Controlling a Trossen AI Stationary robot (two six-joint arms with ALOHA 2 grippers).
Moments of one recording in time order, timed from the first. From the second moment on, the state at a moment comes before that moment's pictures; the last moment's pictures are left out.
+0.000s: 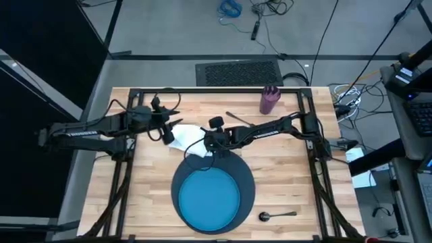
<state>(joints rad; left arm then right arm) 0.21 0.79 0.63 -0.25 -0.25 0.16 -0.05 2.08 1.47 -0.43 0.47 -0.45</state>
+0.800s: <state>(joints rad) 0.21 0.79 0.63 -0.26 -0.25 0.16 -0.24 2.00 1.48 -0.53 0.31 -0.33</state>
